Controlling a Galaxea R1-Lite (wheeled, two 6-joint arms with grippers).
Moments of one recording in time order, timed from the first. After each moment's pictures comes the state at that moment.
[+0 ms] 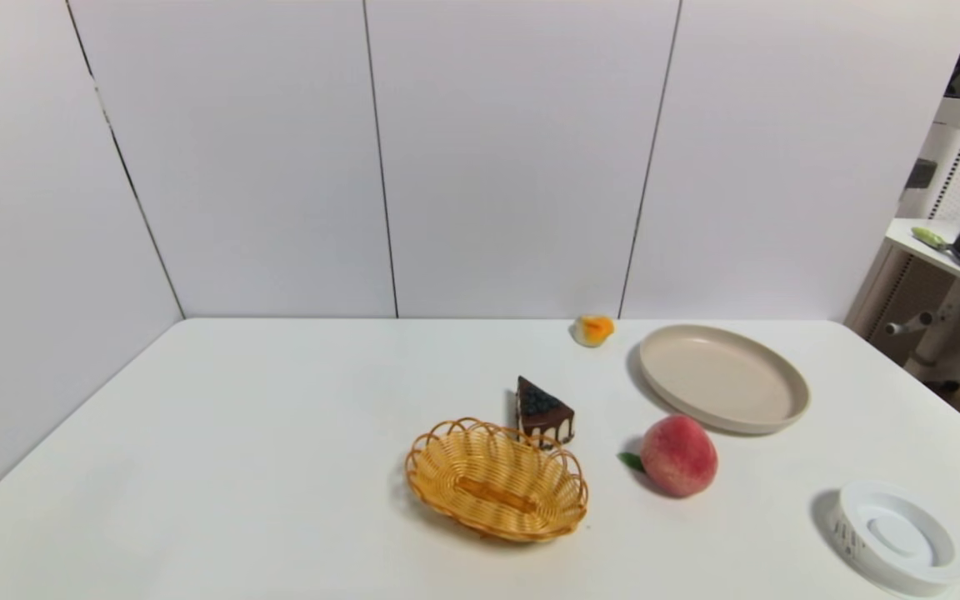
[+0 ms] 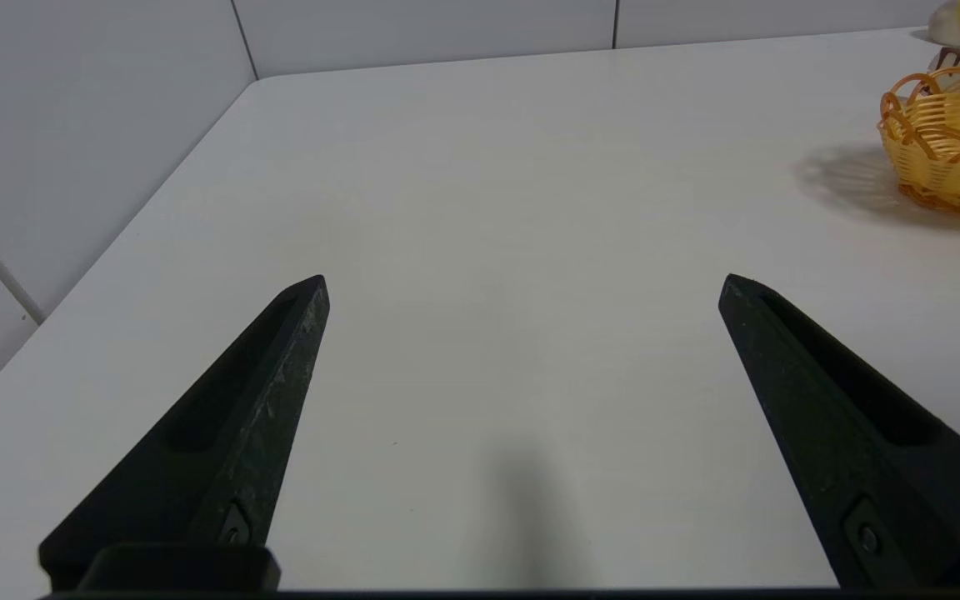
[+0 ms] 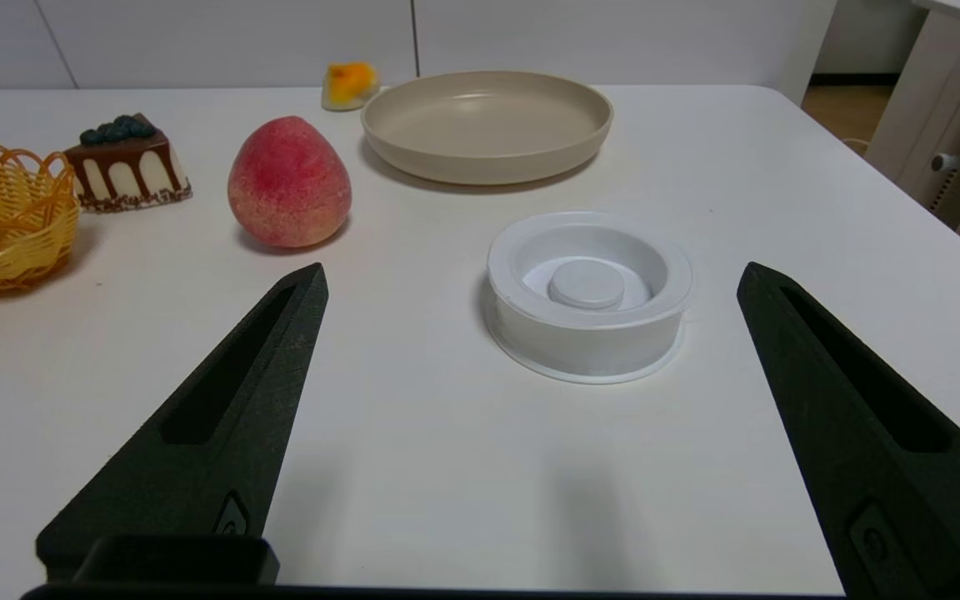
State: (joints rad) left arm 0.00 0.00 -0.01 0.02 -0.04 0.04; right arm 0.00 0.00 0.00 0.00 0.00 0.00
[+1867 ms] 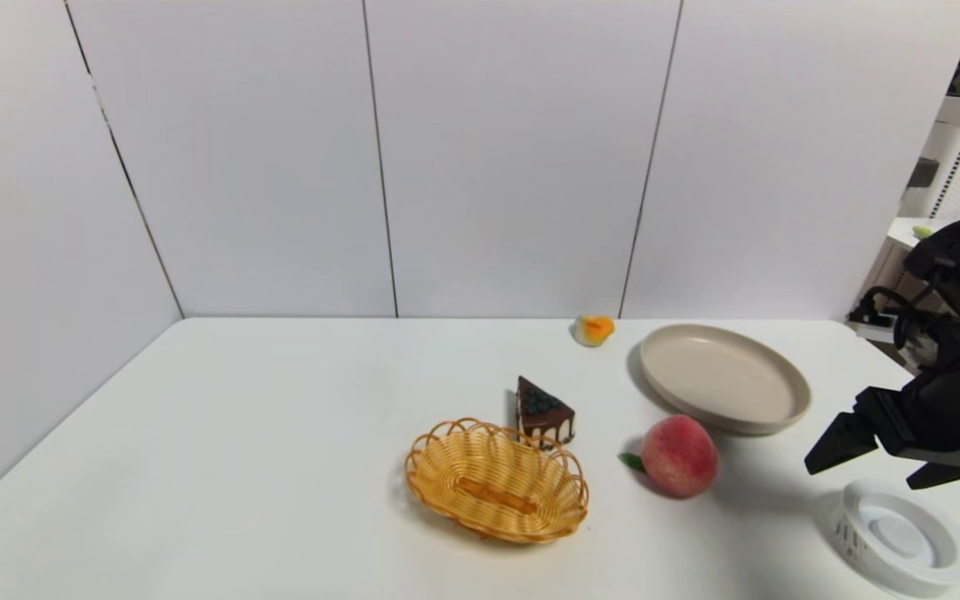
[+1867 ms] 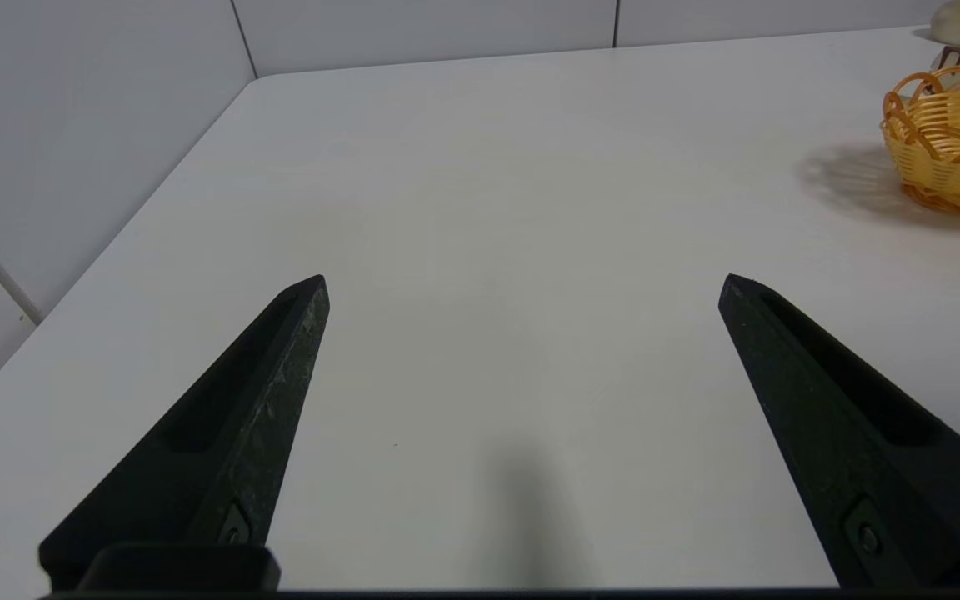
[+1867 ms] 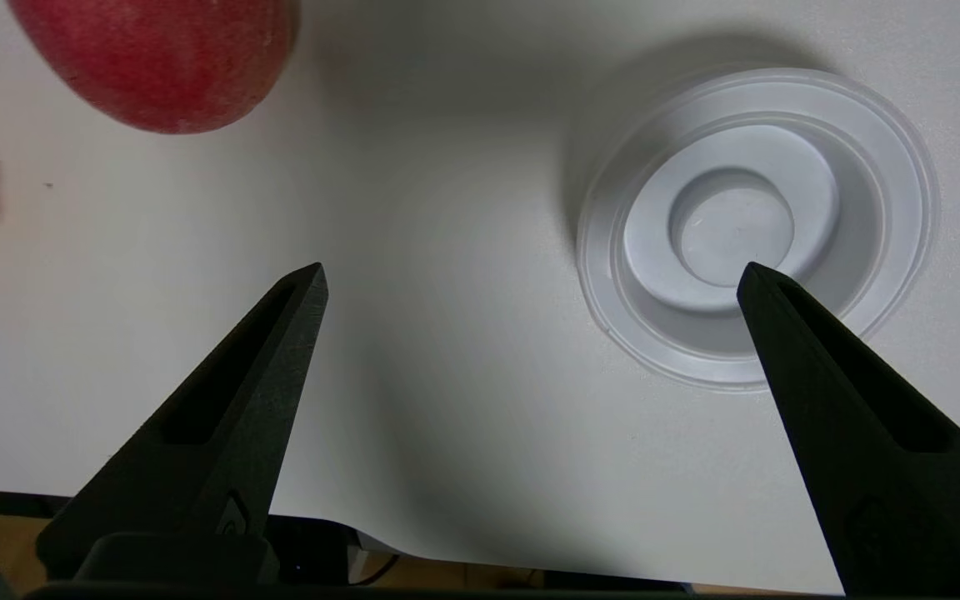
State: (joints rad) left arm 0.00 0.00 -0.01 0.01 -0.04 0.04; right arm 0.00 1.65 -1.22 0.89 0.13 0.10
